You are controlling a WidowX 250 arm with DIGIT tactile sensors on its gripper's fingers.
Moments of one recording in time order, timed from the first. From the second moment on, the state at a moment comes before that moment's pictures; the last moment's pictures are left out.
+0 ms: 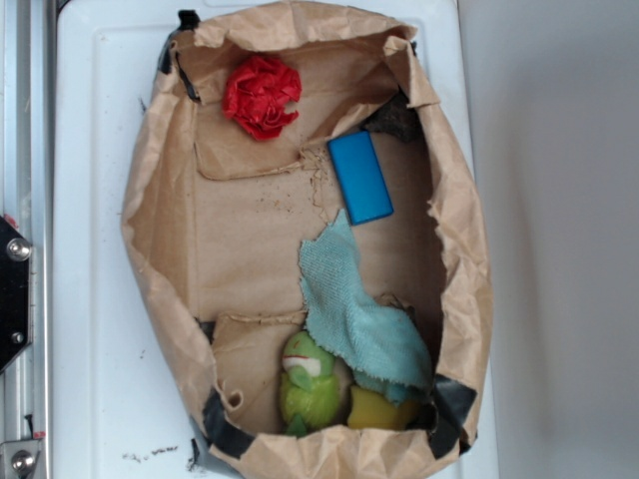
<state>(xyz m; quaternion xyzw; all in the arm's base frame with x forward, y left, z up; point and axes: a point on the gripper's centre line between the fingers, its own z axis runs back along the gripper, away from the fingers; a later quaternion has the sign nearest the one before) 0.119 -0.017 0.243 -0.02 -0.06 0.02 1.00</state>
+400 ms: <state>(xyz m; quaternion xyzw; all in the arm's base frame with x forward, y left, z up) 0.119 -0.016 0.242 -0.02 -0.06 0.02 1.00</state>
